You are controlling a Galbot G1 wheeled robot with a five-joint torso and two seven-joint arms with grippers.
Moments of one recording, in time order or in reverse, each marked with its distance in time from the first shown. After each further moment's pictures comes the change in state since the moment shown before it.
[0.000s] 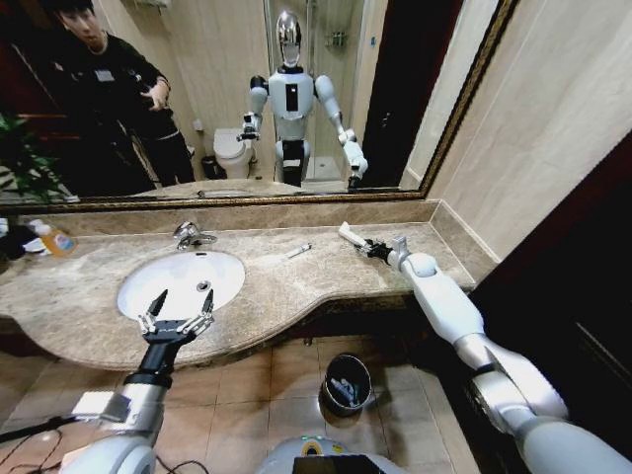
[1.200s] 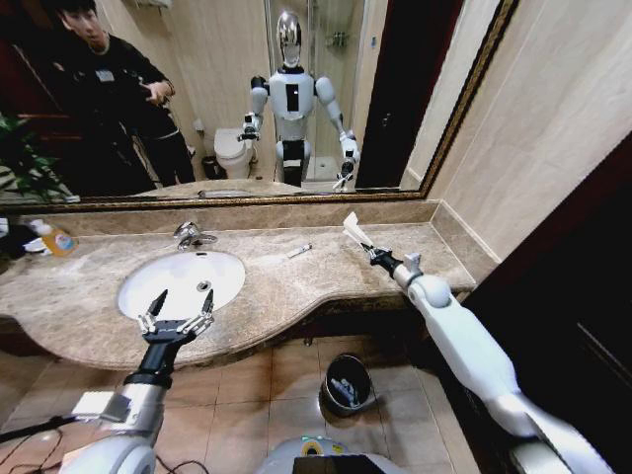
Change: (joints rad) left arm 0.000 0.000 0.000 0.000 0.000 0.000 0.000; right arm -0.461 -0.120 0.172 0.591 0.199 0.028 0.170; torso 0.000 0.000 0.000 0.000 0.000
